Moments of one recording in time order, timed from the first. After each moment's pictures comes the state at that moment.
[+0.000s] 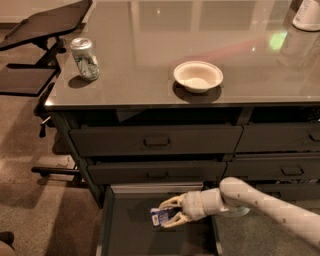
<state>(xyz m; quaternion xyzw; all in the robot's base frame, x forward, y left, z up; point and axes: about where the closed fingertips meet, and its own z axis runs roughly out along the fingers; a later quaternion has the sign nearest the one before) 0.462 -0.032 0.437 -0.67 0.51 0.33 0.44</state>
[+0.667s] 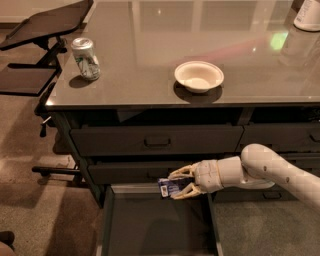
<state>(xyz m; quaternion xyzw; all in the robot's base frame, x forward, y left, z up) 0.489 -0.064 0.605 -0.69 0.50 0.26 0.45</state>
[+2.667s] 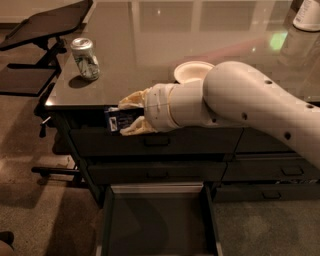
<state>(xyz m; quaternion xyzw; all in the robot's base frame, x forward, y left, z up) 0.513 0.068 0.886 -0.72 0.46 0.04 0.51</state>
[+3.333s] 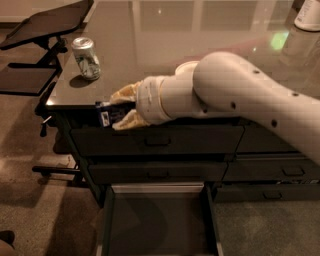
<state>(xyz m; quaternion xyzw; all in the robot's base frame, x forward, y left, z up) 0.522 0.082 0.893 -0.73 0.45 0.05 0.51</state>
